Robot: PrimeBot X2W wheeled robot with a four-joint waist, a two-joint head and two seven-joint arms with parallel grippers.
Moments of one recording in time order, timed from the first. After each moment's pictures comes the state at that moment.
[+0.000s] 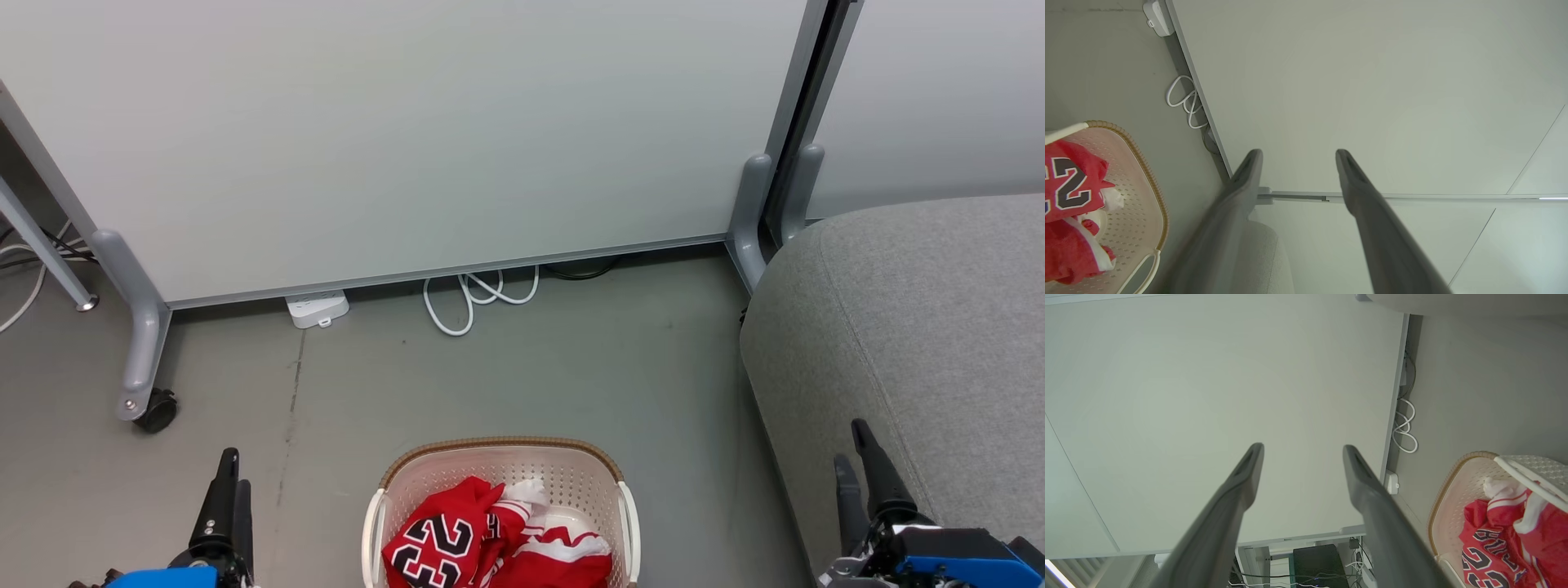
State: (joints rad) left arm -0.06 0.03 0.07 0.29 -1.58 -0.11 0.06; right arm -0.05 -0.05 -0.08 0.29 1.57 0.13 0.07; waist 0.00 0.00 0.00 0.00
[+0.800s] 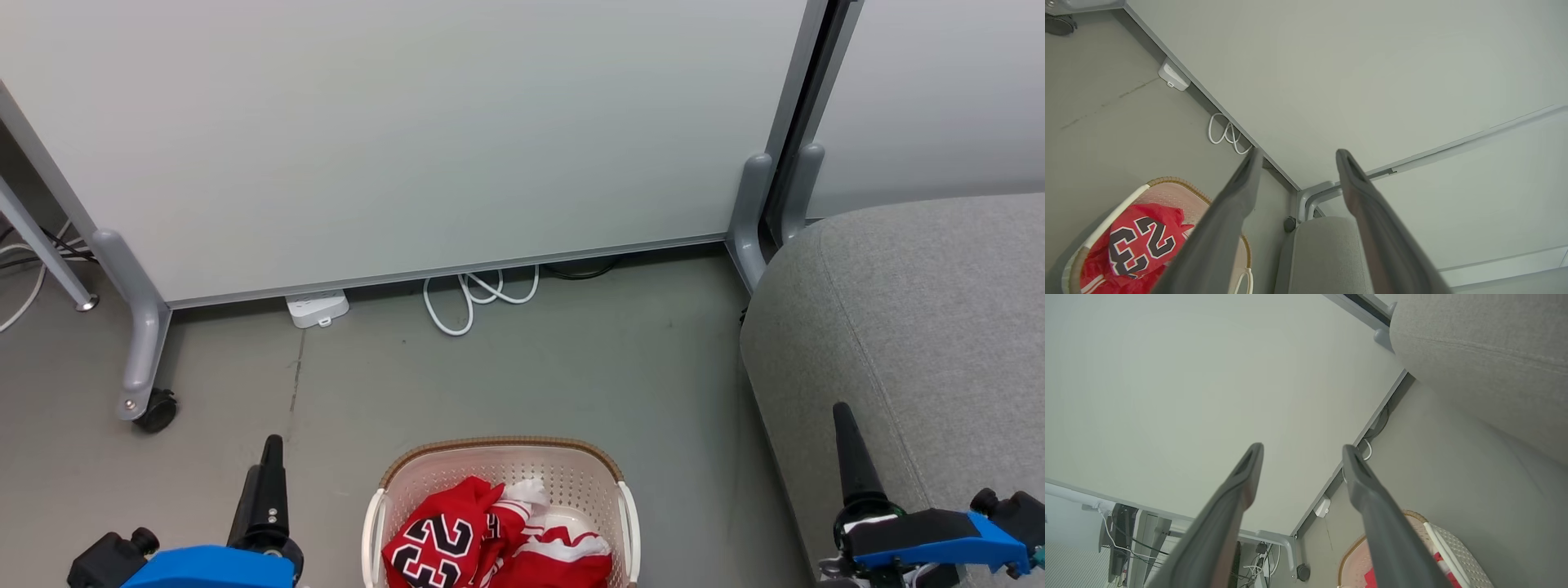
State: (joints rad) left arm -0.06 0.03 -0.02 0.25 -1.12 -0.04 -0.04; right arm -0.06 -0.05 -0.05 0.27 1.06 0.13 -0.03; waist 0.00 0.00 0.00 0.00
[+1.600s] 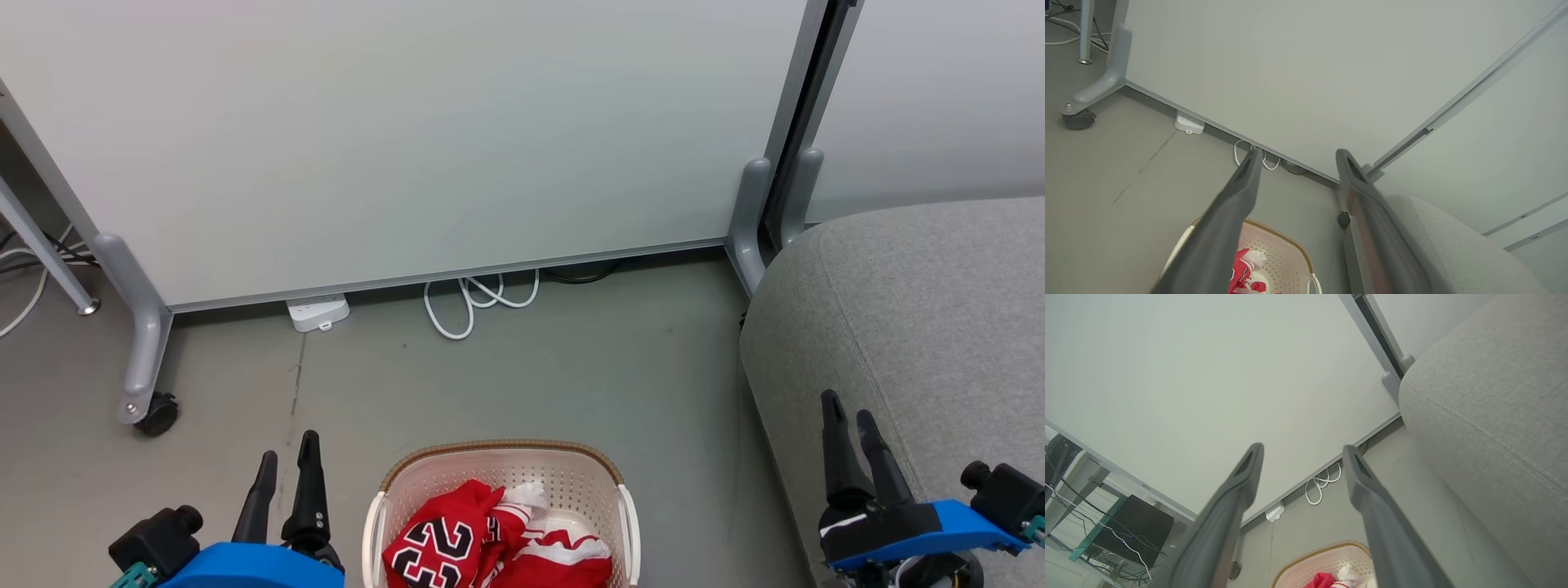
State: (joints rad) left arm -0.07 0.04 -0.10 0.25 -0.73 -0.02 -0.11; right arm -0.05 -0.05 -0.05 0.21 0.67 0.13 -0.06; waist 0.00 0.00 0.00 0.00
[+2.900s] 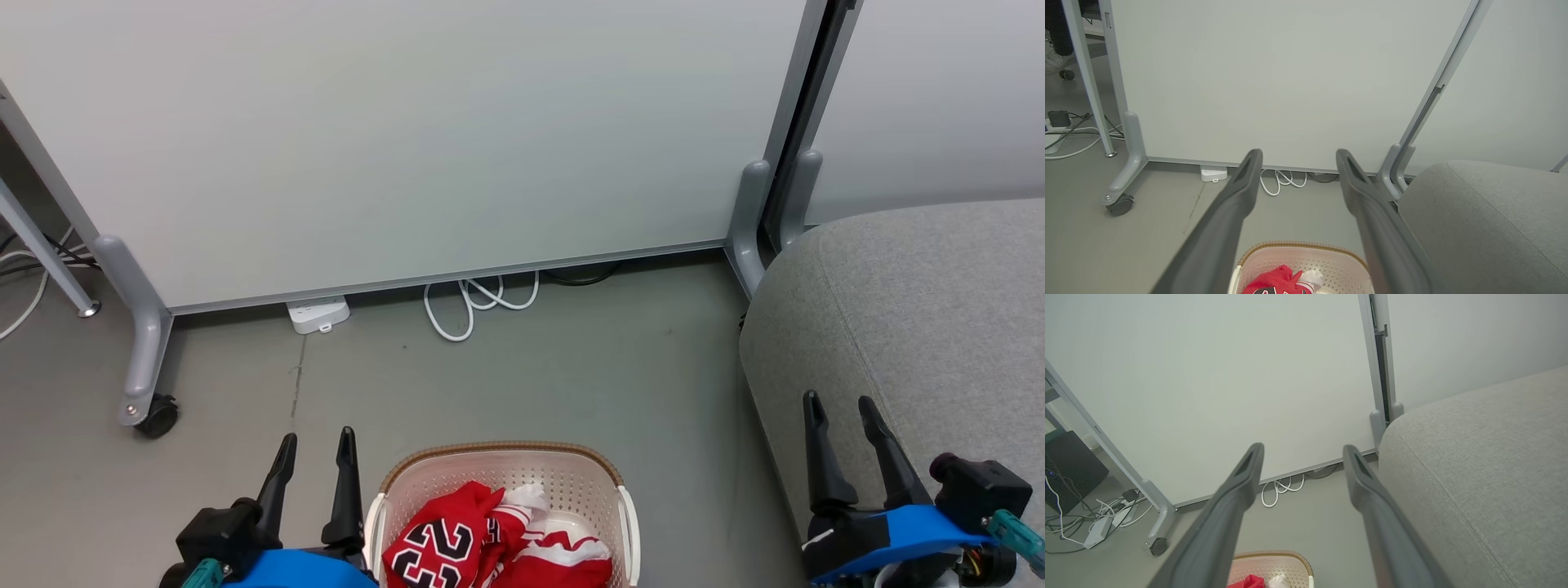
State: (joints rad) left arm -0.07 0.04 -0.16 0.24 -0.35 0.02 -0.21; right arm -0.03 -0.05 -0.04 0.17 0.28 0.13 -0.12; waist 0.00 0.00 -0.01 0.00
